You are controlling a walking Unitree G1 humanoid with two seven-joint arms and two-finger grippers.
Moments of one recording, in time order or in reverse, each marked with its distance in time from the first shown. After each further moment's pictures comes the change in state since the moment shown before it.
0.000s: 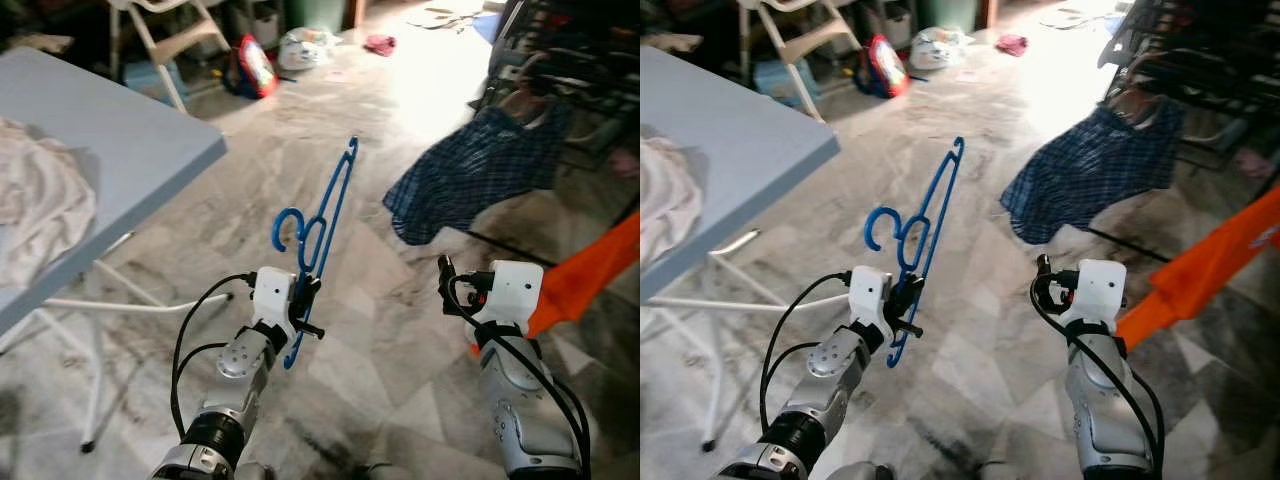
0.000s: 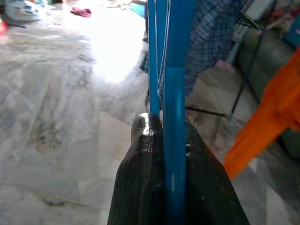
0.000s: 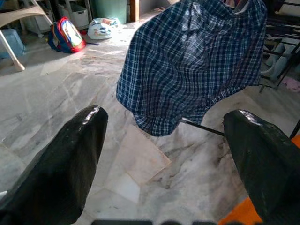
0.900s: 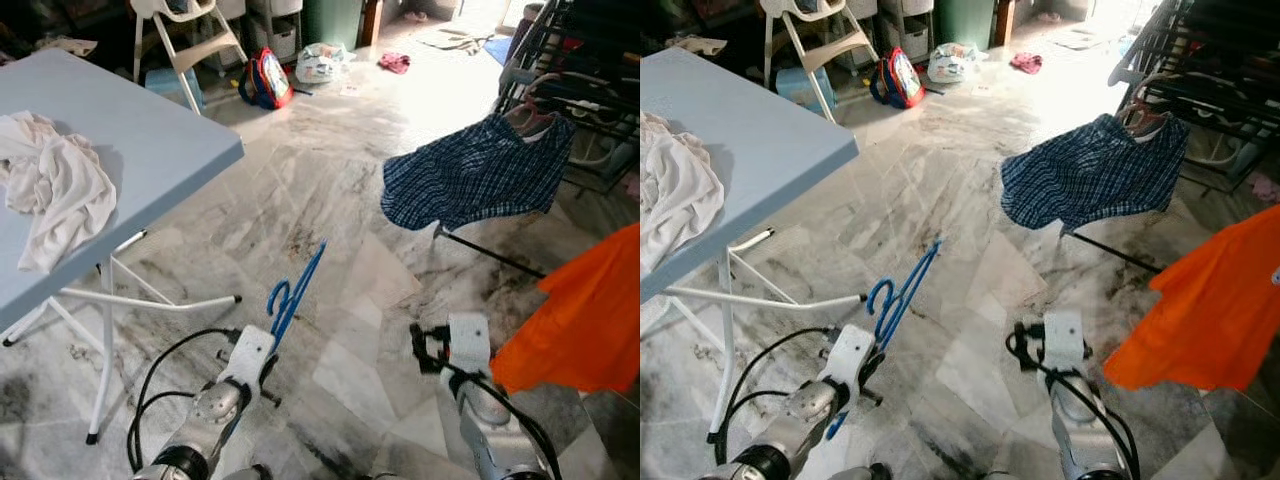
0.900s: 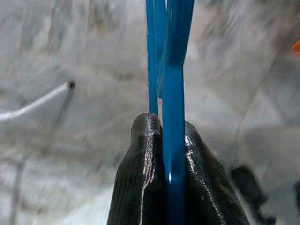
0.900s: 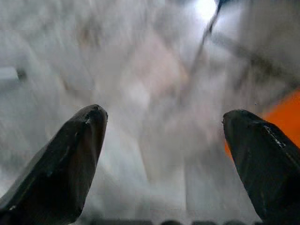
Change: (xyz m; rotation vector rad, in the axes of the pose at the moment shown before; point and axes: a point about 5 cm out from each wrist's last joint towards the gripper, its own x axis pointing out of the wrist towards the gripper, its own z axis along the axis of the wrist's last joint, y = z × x) left arm -0.067 0.033 -0.091 0.206 0.551 0.118; right arm -0.024 -0.019 -0.119 -0.126 0.472 0.002
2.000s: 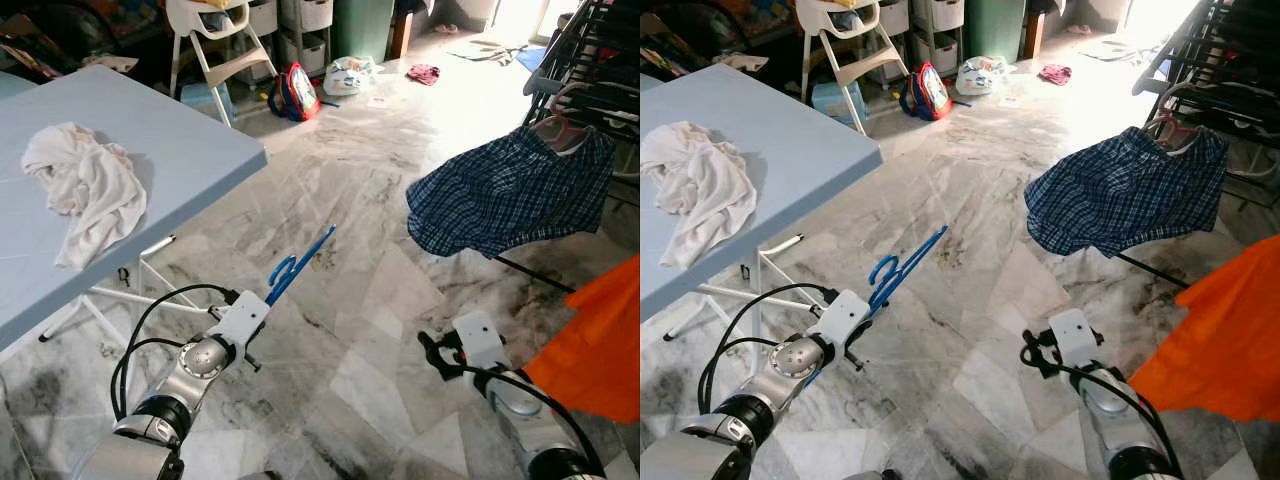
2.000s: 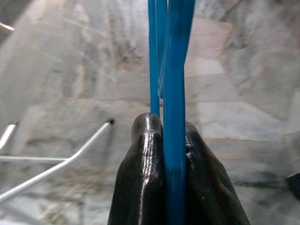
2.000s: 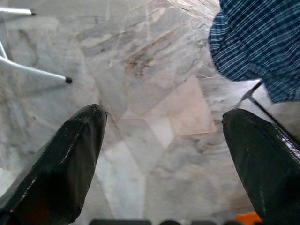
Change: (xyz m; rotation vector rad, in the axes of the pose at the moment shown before) left arm 0.009 0.038 0.065 0.206 -0.131 -0.043; right arm 0.009 -0.012 0.038 -0.247 -0.201 0.250
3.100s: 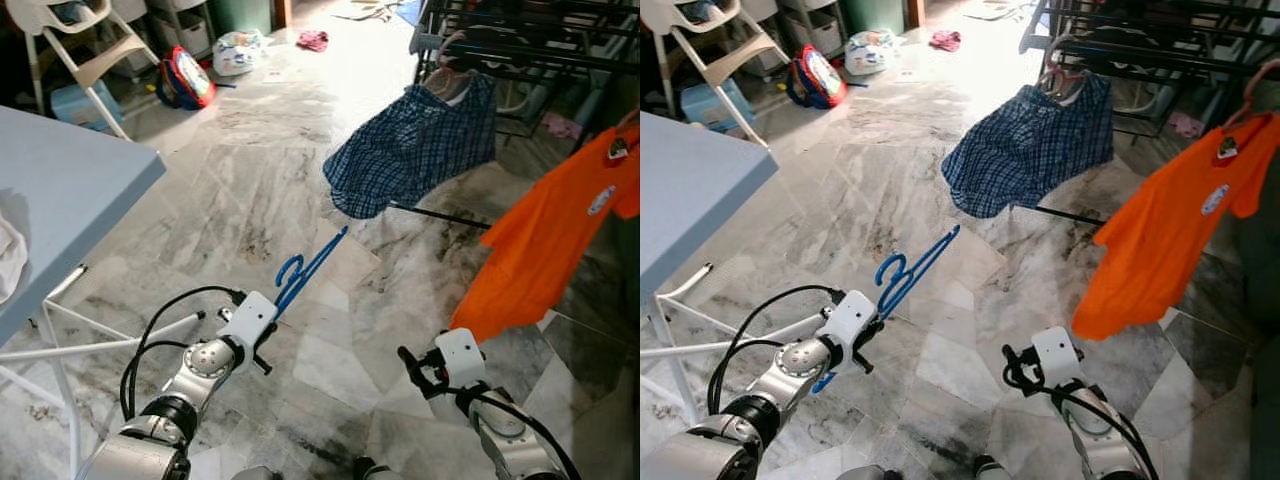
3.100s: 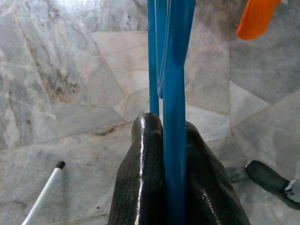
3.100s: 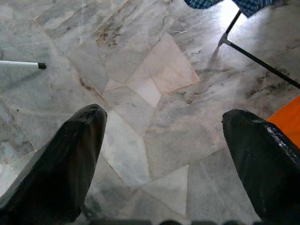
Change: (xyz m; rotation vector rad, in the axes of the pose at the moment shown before) left arm 0.001 -0.008 -0.001 -0.012 -0.001 -0.060; right arm -0.010 0.023 -0.017 0.022 0.018 0.061
